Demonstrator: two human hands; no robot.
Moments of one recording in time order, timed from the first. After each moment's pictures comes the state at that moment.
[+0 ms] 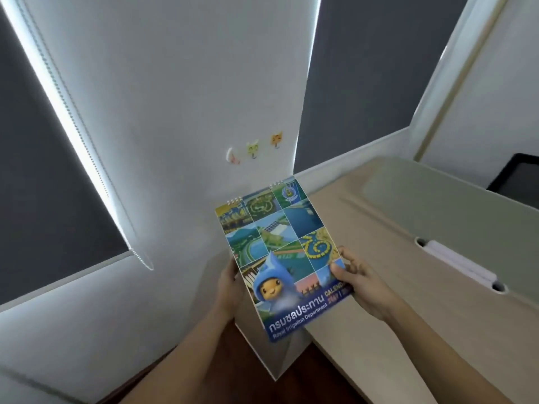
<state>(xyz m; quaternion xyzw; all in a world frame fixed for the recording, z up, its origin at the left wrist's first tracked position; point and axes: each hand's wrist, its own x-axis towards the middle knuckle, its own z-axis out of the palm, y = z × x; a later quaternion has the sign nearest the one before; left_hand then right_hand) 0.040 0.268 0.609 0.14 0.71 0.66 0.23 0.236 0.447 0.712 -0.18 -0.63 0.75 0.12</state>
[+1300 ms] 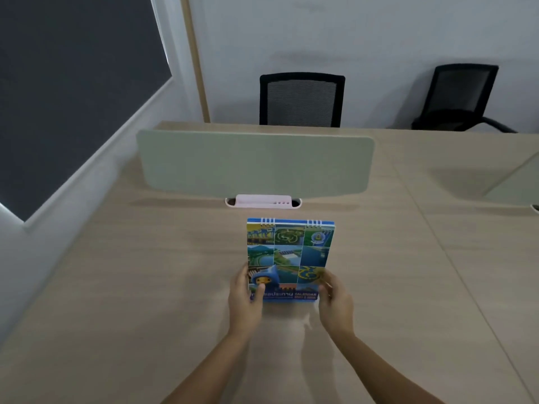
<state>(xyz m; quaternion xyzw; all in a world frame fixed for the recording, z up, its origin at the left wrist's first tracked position) 0.304 0.580 0.545 0.47 0.65 0.46 0.39 0.496 0.579 0.573 -0.69 -0.53 0.28 0.40</state>
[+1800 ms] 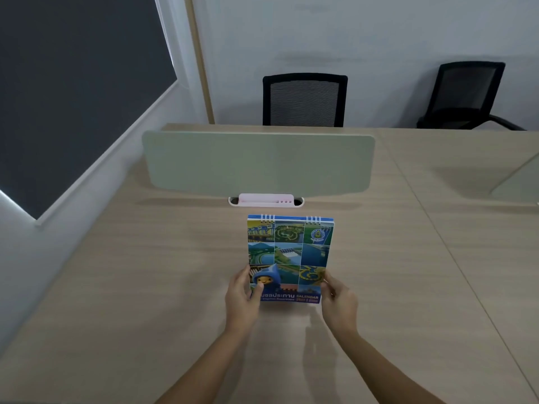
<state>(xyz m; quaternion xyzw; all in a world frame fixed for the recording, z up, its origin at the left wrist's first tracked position) 0.303 0.570 0.559 0.43 0.66 0.46 0.41 0.503 0.576 0.572 -0.72 -0.51 0.29 0.37</state>
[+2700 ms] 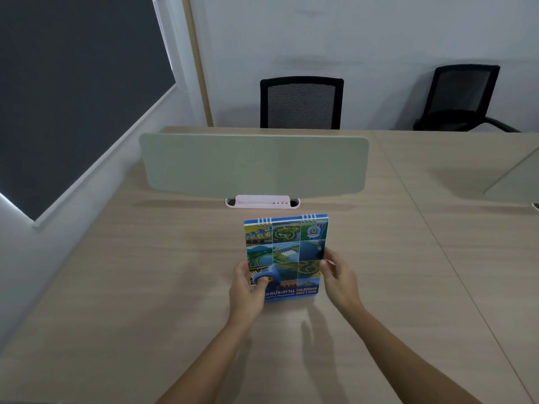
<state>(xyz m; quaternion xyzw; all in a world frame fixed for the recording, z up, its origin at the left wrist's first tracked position) 0.330 0.571 0.606 0.39 0.68 0.44 0.44 0.526 0.602 0.607 -0.63 -0.55 0.36 0.41</state>
